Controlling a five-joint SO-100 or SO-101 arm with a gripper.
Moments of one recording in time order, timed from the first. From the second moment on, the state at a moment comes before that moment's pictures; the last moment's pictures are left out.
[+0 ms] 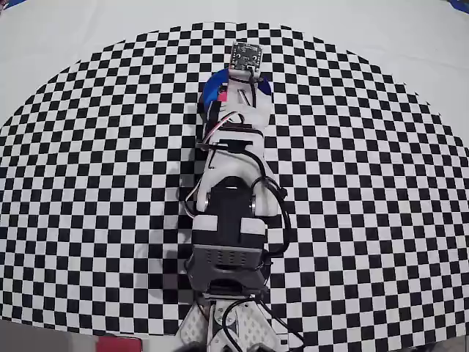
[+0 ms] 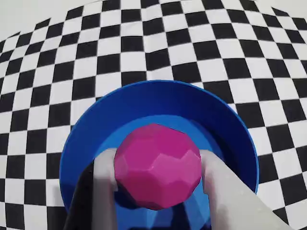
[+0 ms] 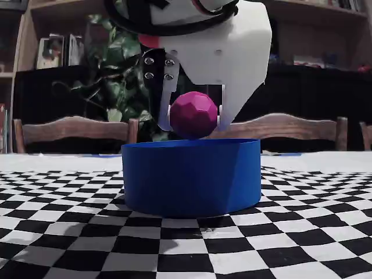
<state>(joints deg) 6.2 85.2 122.1 -3.7 -89.0</state>
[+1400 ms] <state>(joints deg) -0.4 116.6 128.1 12.9 -17.7</state>
